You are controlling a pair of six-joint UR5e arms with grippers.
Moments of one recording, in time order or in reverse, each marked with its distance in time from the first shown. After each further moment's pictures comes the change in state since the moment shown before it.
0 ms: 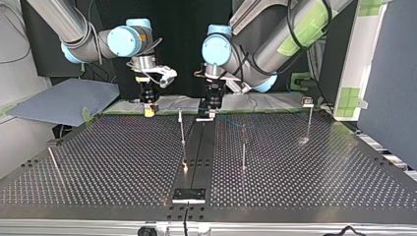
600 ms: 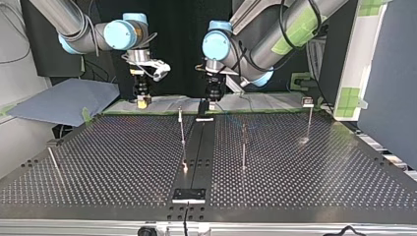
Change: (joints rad) left arm -0.012 -0.045 -0.047 0.054 0.003 0.000; right arm -0.046 0.001 0.103 -0.085 0.011 -0.012
